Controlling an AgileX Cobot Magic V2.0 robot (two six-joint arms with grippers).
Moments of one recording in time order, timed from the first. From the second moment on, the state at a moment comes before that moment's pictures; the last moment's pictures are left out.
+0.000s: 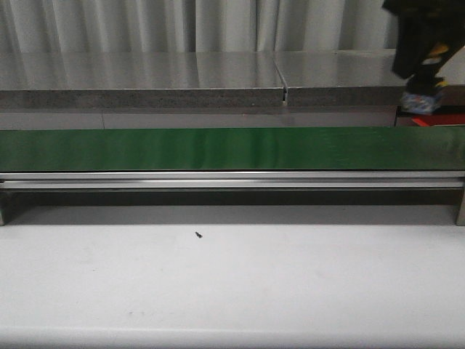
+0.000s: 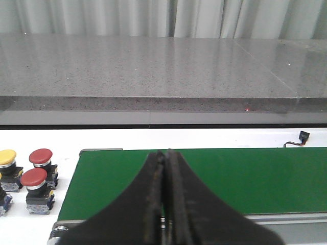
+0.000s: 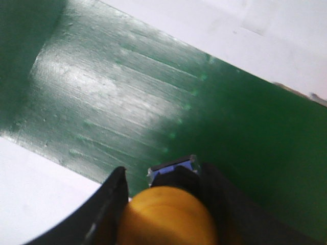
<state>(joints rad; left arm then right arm) 0.03 0.53 -0.46 -0.90 0.22 0.84 0.02 1.74 -1.58 0.20 1.04 -0.35</state>
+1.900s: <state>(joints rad) 0.03 0.53 -0.46 -0.90 0.22 0.84 -0.50 1.67 -1.00 0.30 0.72 -0.32</state>
